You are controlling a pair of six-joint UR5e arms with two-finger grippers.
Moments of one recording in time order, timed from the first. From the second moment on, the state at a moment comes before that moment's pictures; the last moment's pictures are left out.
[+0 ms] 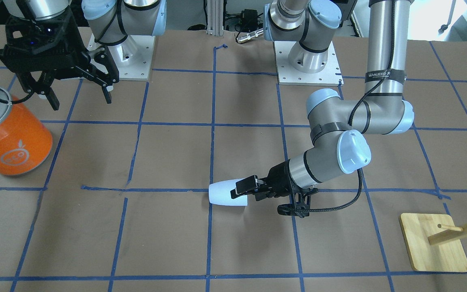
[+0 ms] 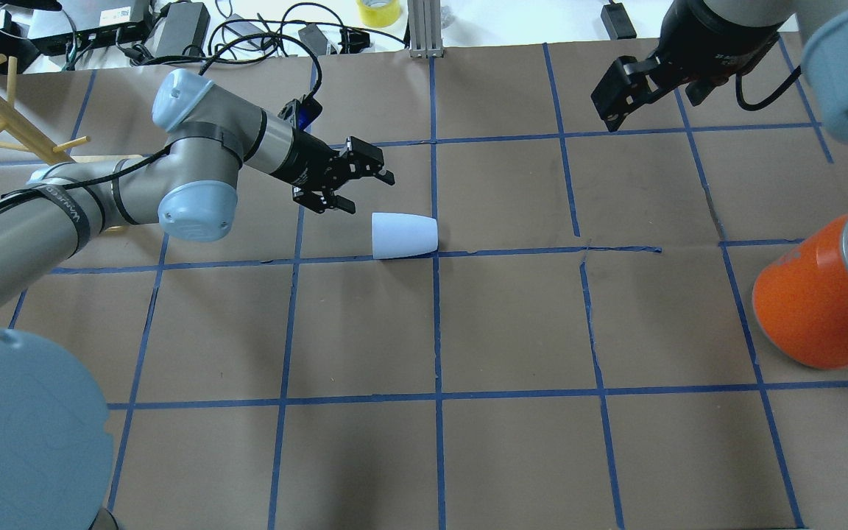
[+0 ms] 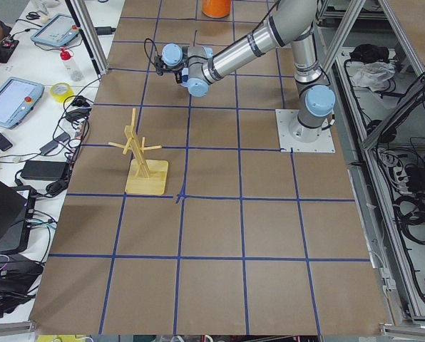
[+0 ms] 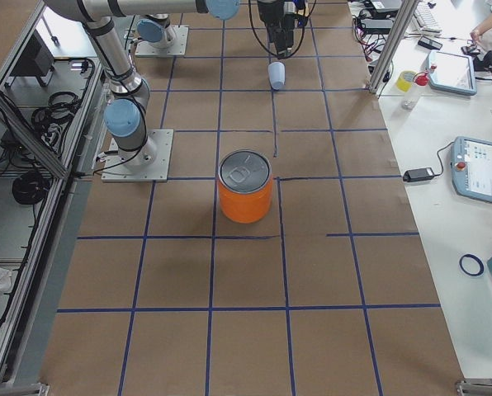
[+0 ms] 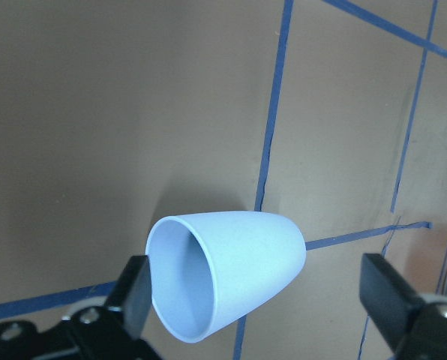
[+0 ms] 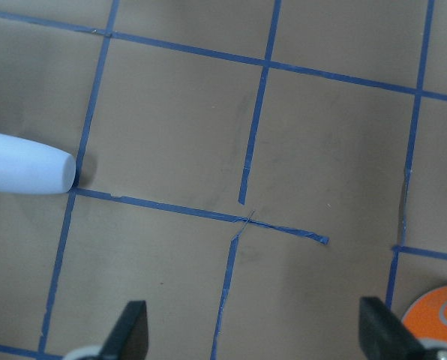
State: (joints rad) left arm -1.56 -2.05 -1.78 -0.87 0.89 -0.17; right arm 1.57 -1.61 1.56 -1.74 -1.55 -0.14
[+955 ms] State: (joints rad) left arm -1.59 -2.09 -1.77 -0.87 0.86 -0.29; right arm 1.57 -1.62 1.56 -1.75 -1.55 -0.01
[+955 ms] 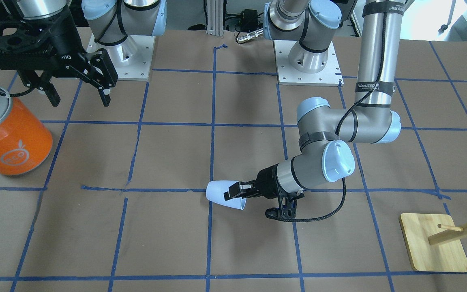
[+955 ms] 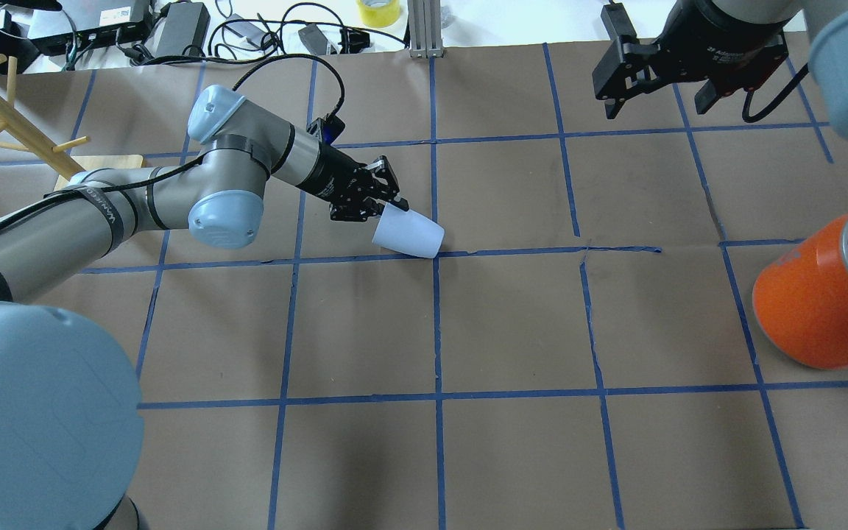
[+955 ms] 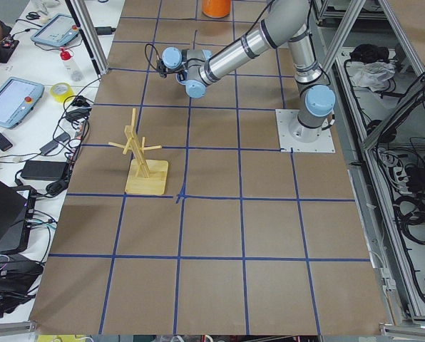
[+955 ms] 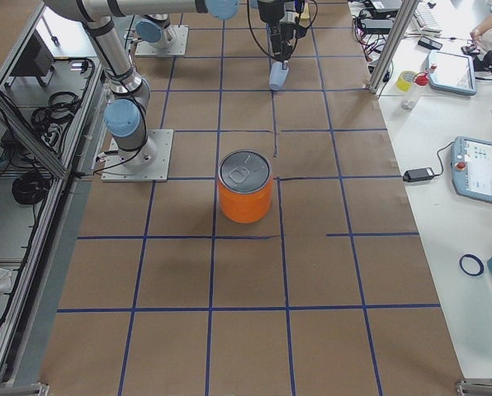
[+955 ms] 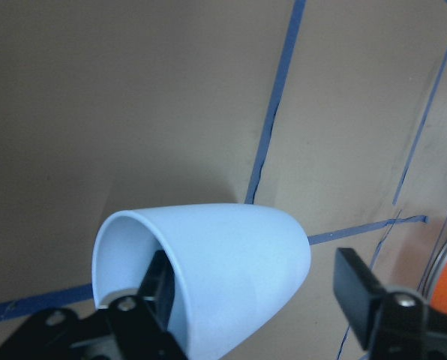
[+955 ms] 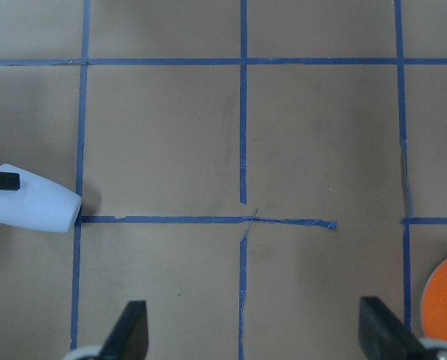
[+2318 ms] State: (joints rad) left arm -1.57 -2.03 -1.47 -0.96 1.72 0.08; right arm 1.57 -1.61 1.57 -1.76 -1.56 -0.02
